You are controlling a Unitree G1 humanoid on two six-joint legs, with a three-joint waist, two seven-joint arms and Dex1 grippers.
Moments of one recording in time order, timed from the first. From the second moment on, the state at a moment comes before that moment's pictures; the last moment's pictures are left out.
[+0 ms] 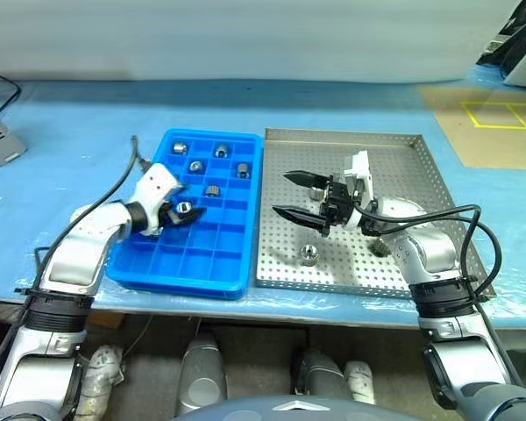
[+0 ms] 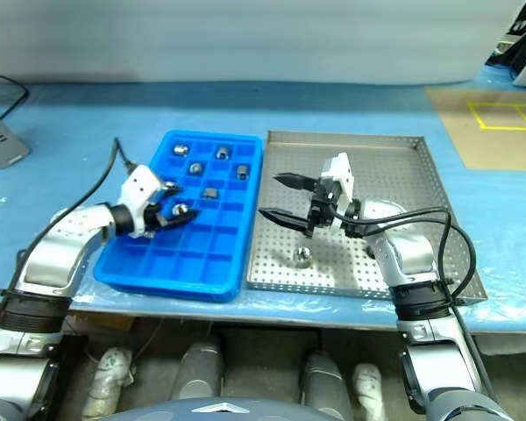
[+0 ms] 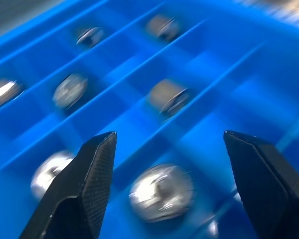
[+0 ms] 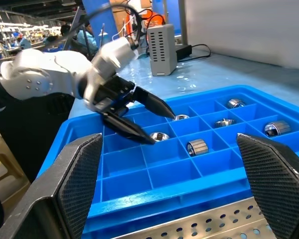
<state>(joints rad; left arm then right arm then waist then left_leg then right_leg) -0.42 0.60 -0.02 -0.09 -0.22 0.48 -0.87 -0.48 -0.43 0.05 0.02 0.51 0.34 1.07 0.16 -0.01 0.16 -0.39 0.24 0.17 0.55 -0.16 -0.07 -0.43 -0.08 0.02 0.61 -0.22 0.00</state>
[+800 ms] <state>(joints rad) -0.84 0.31 -0.48 0.37 -0.10 0.23 -1.28 -0.25 -0.48 -0.09 -0.16 0.50 0.37 0.85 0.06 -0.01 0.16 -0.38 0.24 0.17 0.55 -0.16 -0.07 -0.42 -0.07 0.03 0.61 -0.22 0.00</state>
